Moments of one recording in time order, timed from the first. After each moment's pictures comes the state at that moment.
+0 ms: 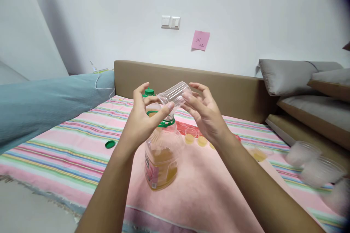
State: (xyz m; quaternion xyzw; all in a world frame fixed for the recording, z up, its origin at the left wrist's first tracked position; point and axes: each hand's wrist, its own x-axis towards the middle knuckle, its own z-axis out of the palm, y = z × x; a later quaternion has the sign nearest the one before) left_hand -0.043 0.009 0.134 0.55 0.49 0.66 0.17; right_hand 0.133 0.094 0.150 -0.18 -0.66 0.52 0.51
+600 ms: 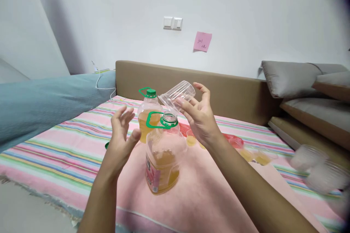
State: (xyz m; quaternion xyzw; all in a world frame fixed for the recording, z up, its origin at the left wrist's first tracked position) left_hand -0.095 -0.017 0.058 0.50 0.49 0.70 0.13; right_hand 0.107 0.093 0.136 -0.10 -0.59 0.59 0.54
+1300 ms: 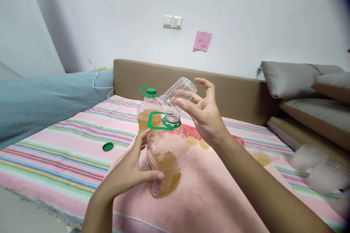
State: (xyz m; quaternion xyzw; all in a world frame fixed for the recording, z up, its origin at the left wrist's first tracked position) left_hand -0.097 -0.036 0.017 0.64 0.55 0.47 0.27; right_hand 0.106 0.097 0.139 -0.08 -0.64 0.55 0.53
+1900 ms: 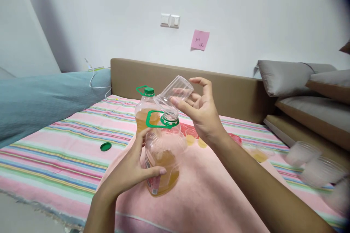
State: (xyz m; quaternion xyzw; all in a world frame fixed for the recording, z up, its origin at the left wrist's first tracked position) left_hand -0.093 -0.030 0.012 0.64 0.58 0.45 0.22; right_hand 0.105 0.091 0.143 -0.10 -0.67 0.50 0.54
